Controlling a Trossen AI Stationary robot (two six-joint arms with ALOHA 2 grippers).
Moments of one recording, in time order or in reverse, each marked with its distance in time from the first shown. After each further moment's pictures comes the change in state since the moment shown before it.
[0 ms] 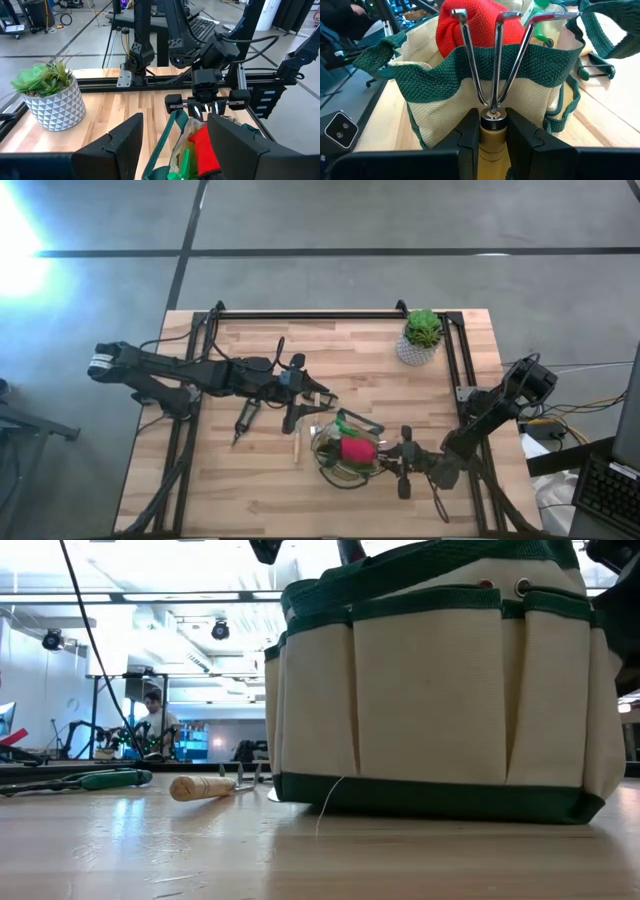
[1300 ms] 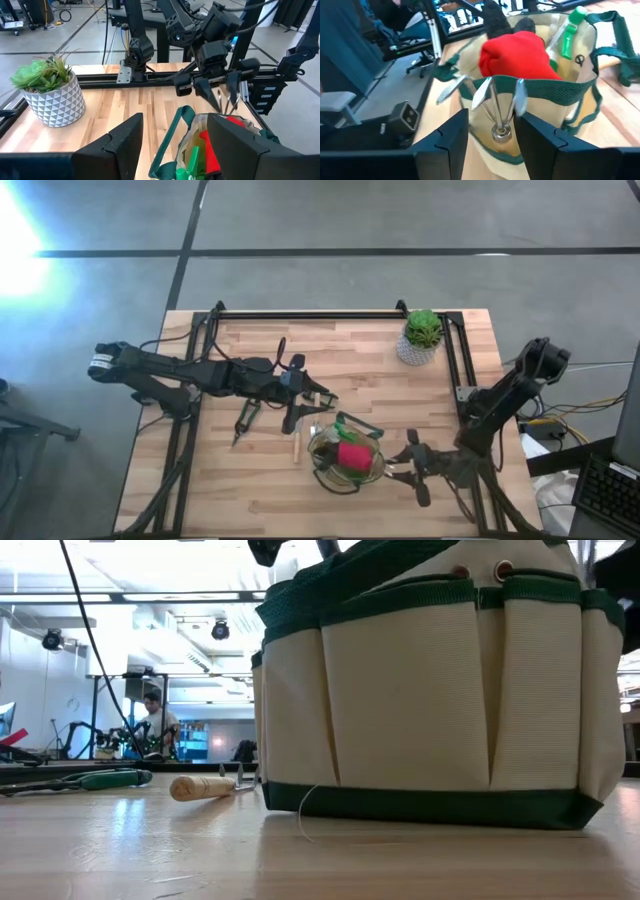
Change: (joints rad) left arm 0.000 0.000 0.000 -0.019 0.000 0.000; right arm 0.067 -0.250 0.028 -0.242 -0.123 0.009
